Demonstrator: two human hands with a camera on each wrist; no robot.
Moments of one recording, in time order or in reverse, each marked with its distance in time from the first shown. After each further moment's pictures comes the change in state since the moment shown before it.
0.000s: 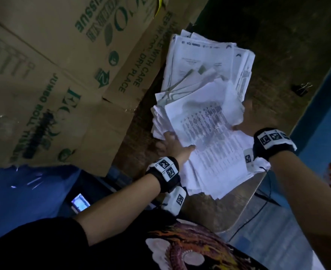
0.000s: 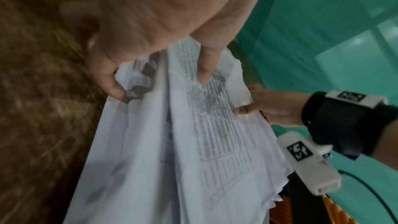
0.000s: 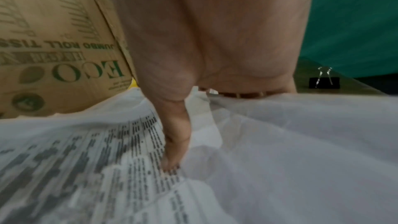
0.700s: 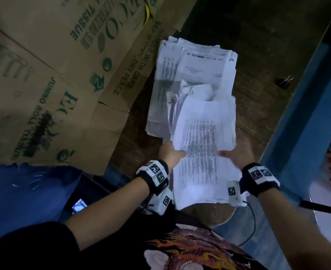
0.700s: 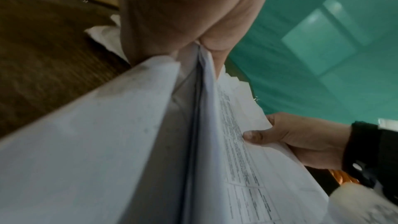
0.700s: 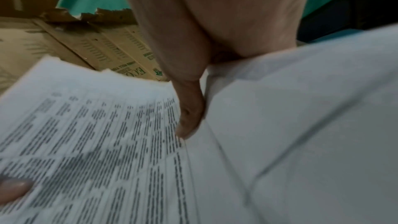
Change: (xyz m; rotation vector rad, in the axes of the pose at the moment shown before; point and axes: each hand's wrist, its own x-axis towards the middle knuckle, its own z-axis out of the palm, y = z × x) left_hand -0.028 -0.013 -0.006 0.067 -0.090 0.196; right_hand -0.124 0.031 0.055 0.546 0.078 0.098
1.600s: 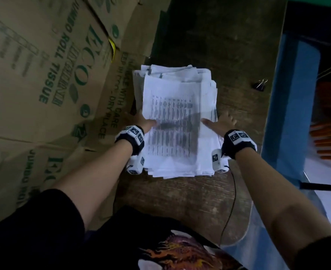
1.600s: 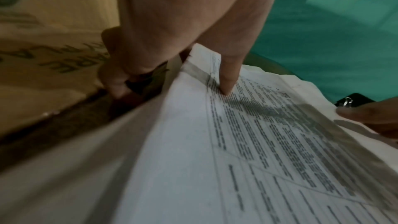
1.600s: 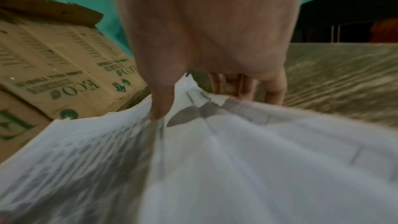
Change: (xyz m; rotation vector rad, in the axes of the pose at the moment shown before) left_hand 0.316 0.054 -0.058 0.377 0.040 0.178; right_hand 0.118 -0.095 -0.004 -0.063 0.050 0.257
